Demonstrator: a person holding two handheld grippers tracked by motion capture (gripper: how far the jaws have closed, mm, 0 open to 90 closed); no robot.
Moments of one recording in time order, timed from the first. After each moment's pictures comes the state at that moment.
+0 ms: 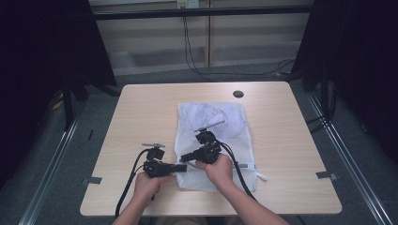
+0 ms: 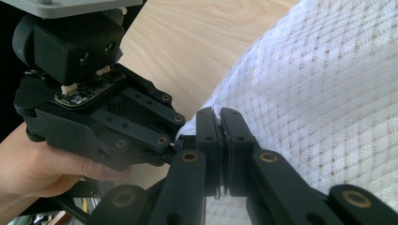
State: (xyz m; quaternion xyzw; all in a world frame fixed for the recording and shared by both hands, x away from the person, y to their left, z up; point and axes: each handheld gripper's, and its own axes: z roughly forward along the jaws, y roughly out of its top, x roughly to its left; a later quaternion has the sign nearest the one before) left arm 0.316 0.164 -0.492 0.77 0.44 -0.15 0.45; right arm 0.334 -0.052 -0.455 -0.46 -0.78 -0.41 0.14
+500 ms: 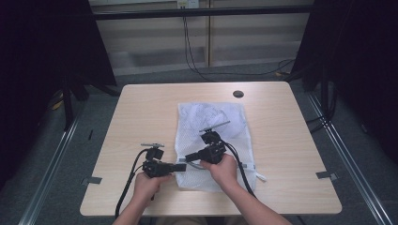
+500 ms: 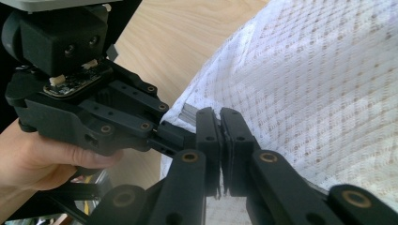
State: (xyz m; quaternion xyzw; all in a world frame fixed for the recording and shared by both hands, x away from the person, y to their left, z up) left arm 0.315 0.163 -0.492 0.76 0.44 -0.15 0.45; right arm 0.333 -0.066 -0.459 -0.47 -0.77 -0.41 0.14
